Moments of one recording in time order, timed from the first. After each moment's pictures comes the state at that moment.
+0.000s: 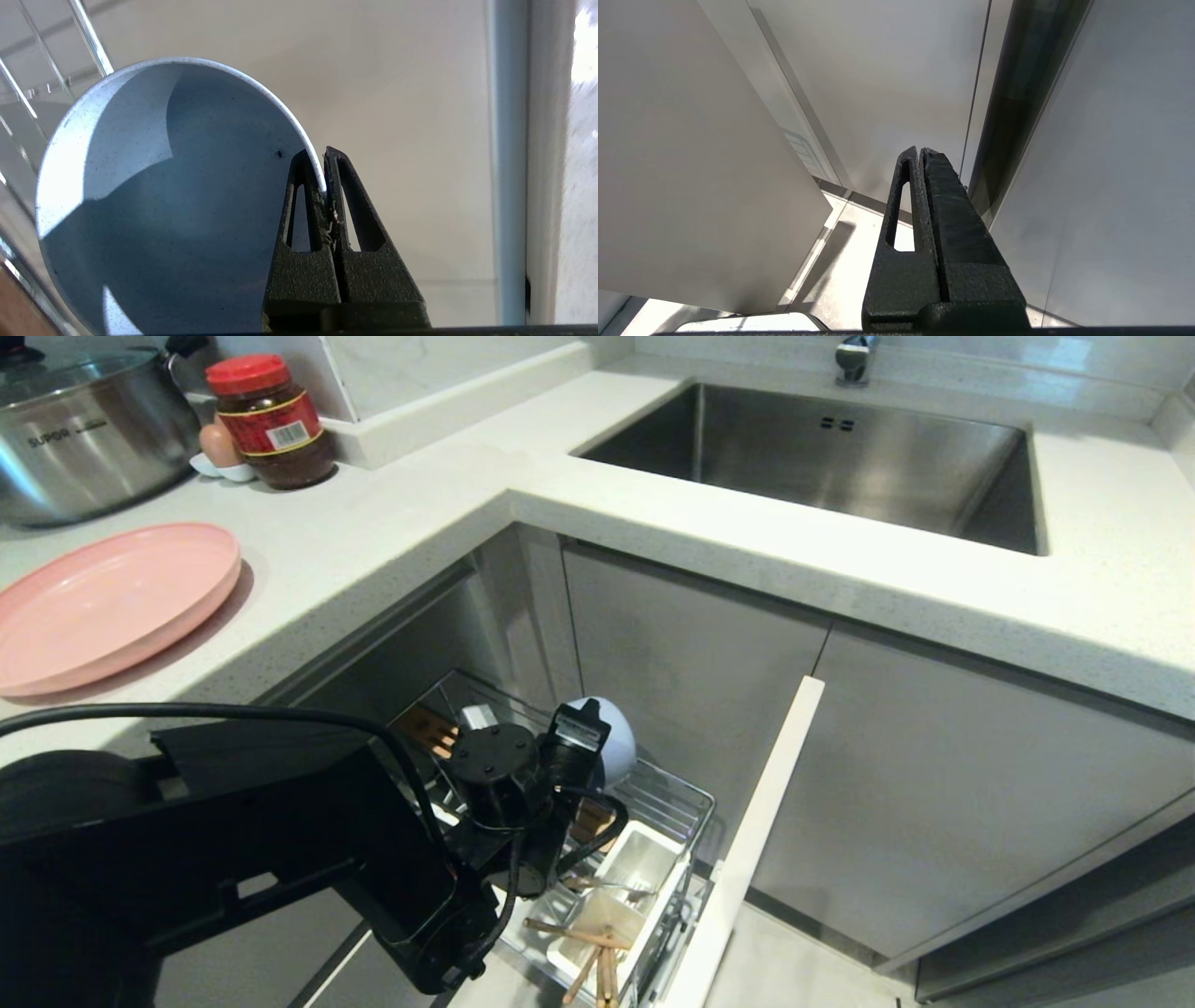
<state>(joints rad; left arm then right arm) -0.69 2.17 -0.78 -1.52 0.42 -1.06 -0.01 0.00 0.00 -0.01 -0.05 0.10</state>
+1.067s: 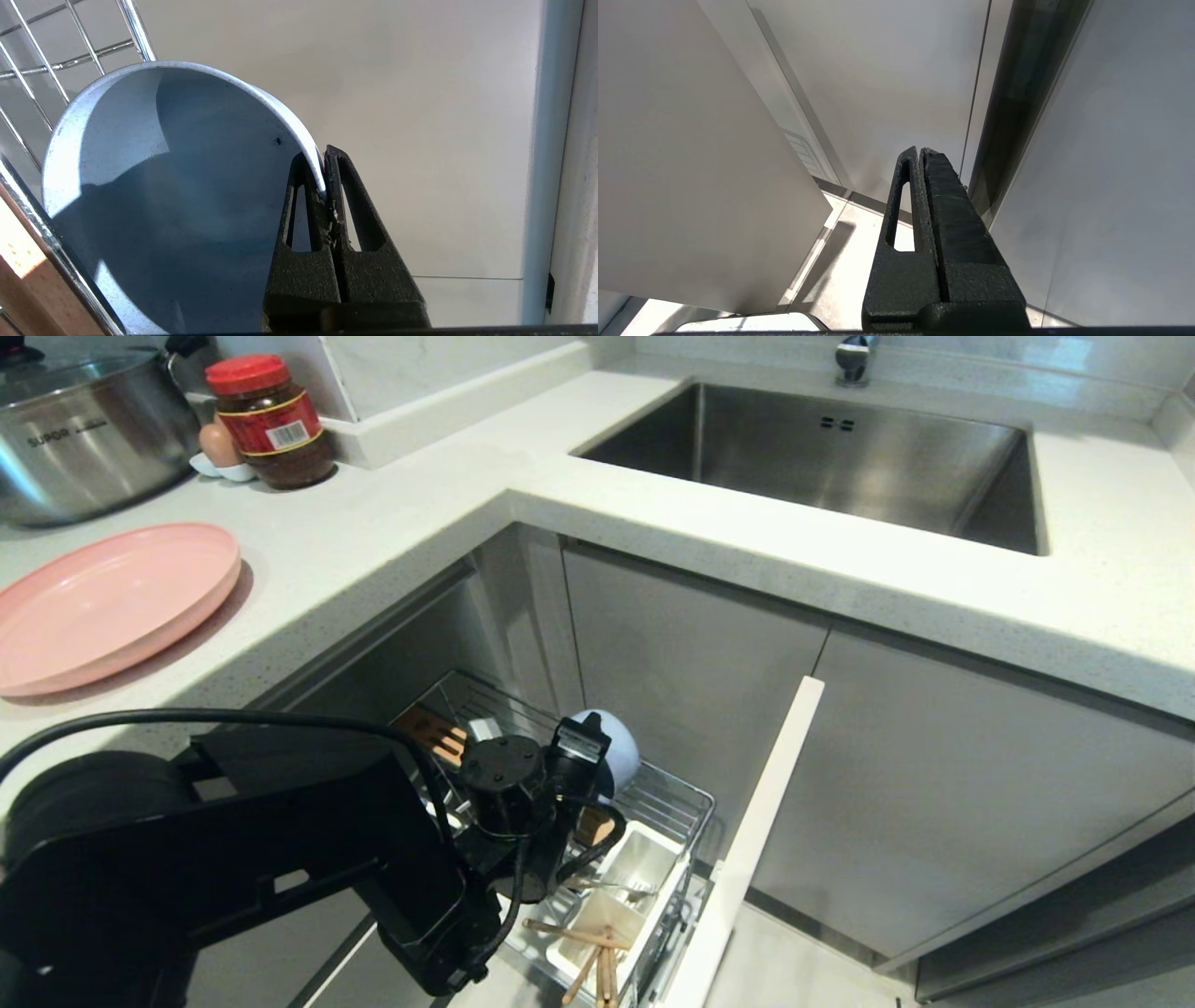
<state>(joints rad) -0.68 2.21 -0.78 -1.52 0.41 -1.10 -0.01 0.00 0.00 -0.01 -0.05 0.10</state>
